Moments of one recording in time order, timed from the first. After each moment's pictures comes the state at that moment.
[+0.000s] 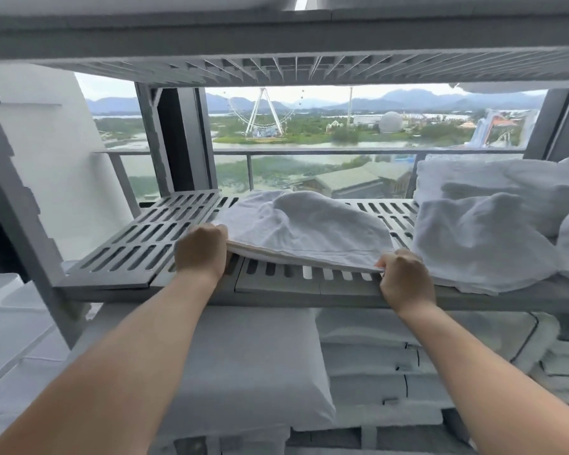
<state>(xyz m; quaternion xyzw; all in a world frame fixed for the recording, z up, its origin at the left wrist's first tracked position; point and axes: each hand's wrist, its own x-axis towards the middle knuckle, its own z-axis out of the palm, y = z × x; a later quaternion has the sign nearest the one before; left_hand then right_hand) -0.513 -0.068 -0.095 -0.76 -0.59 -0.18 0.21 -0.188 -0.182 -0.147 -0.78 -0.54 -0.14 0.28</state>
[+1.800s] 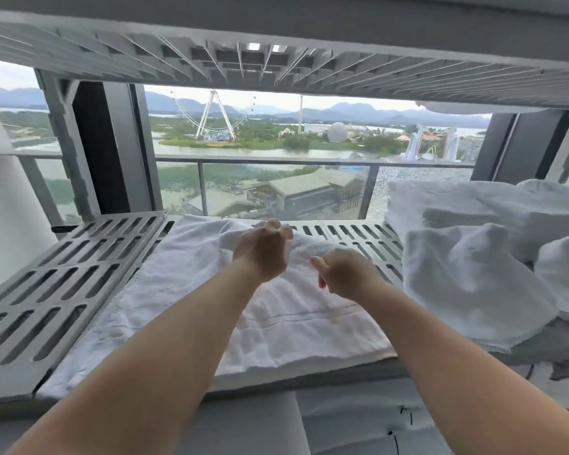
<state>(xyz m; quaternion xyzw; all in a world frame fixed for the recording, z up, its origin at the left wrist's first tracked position) -0.341 0.057 -0.085 -0.89 -0.37 -0.24 0.07 -0.190 -0.054 -0.086 -0.78 -0.60 0.01 0.15</state>
